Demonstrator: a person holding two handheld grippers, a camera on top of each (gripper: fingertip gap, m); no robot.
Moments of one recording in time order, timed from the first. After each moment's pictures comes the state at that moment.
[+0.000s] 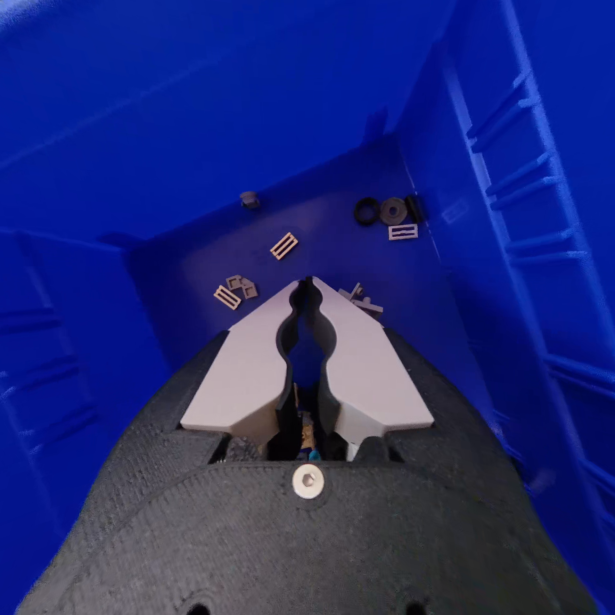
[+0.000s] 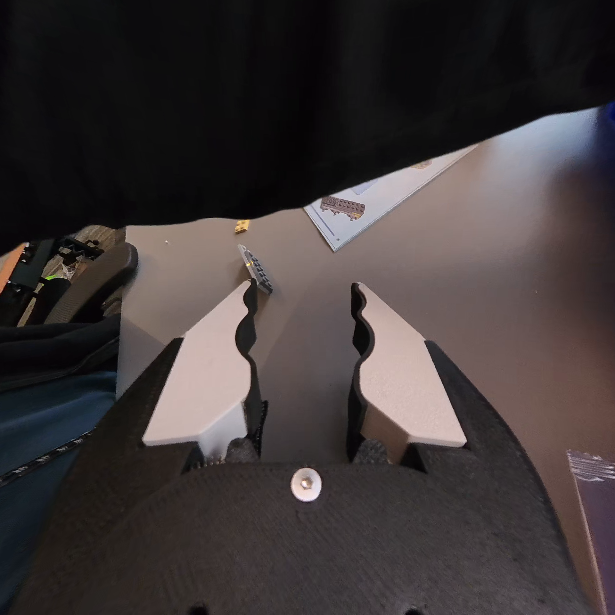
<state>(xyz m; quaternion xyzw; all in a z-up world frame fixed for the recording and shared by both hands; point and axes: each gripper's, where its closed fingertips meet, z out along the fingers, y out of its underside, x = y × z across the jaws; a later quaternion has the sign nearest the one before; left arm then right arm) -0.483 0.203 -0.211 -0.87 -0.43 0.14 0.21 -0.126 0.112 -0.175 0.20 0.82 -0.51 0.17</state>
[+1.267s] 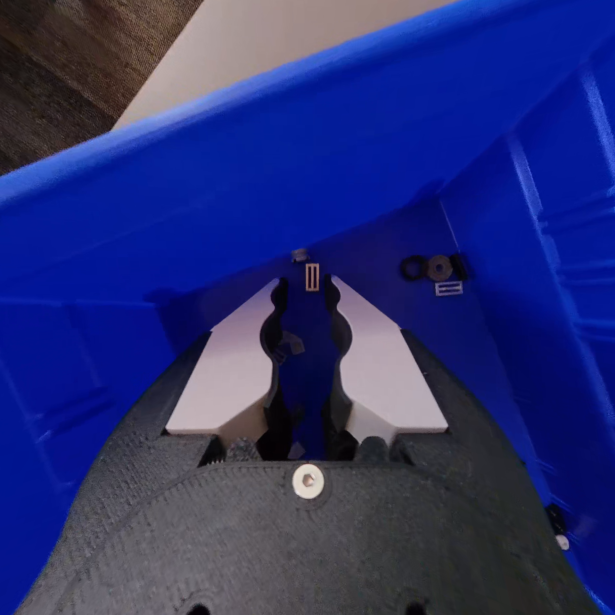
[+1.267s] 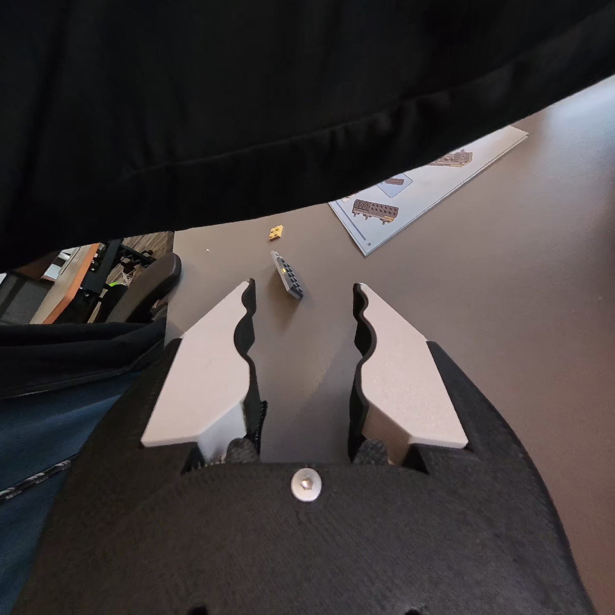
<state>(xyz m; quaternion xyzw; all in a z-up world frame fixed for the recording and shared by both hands) -0.525 0.199 -0.213 -0.86 -0.43 0.12 0.26 -0.112 0.108 -0.165 0.20 0.79 -0.53 0.23</state>
